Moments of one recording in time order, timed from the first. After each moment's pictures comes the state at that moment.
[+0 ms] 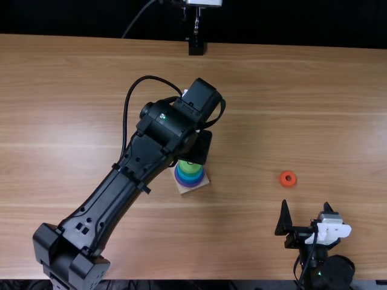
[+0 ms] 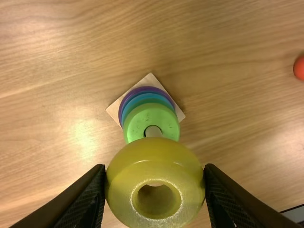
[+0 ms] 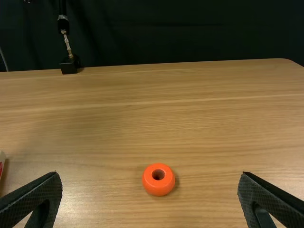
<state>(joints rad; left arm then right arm) -0.63 1.96 2.05 -1.33 -0.01 -0.40 -0.04 0.01 0.08 -0.25 -0.01 0.00</state>
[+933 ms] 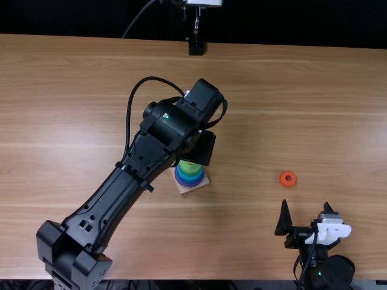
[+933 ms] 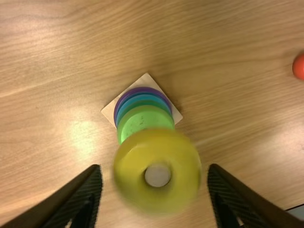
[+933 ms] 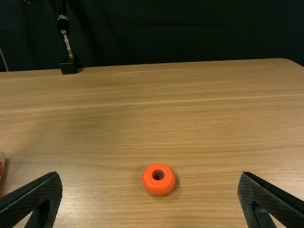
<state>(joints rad) -0.64 1.97 2.05 -1.33 0.00 -0.40 -0.04 0.01 0.08 -0.25 -0.01 0.00</state>
